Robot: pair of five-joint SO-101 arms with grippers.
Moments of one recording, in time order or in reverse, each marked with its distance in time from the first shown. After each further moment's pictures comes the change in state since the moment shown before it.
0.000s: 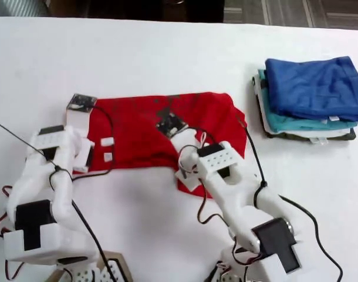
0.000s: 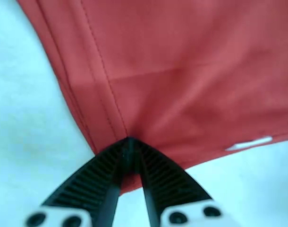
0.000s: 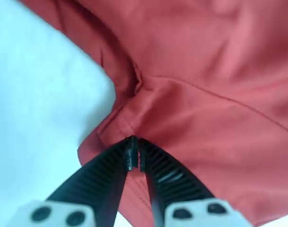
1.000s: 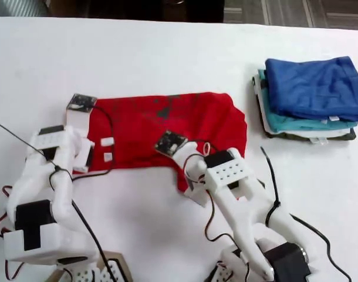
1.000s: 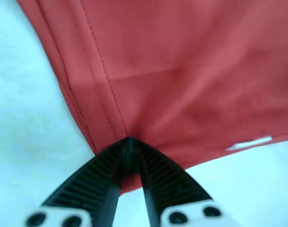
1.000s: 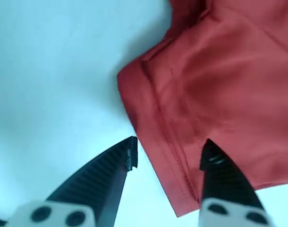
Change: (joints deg) left arm 0.0 0.0 0.0 0.0 0.0; right arm -0.1 -12.3 5.7 14.4 13.1
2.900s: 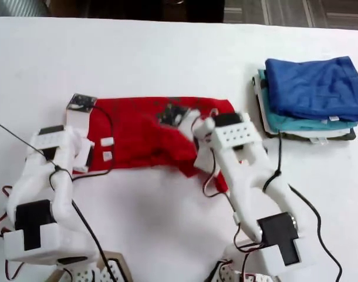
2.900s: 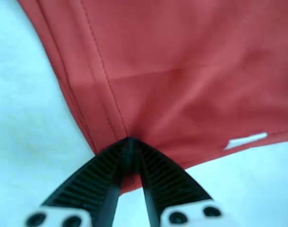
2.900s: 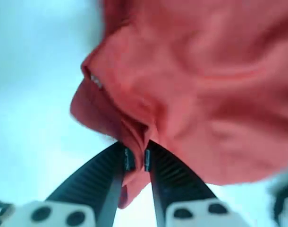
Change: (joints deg) left arm 0.0 0.0 0.0 0.0 0.0; right arm 8.9 15.6 -28.6 11.3 14.2
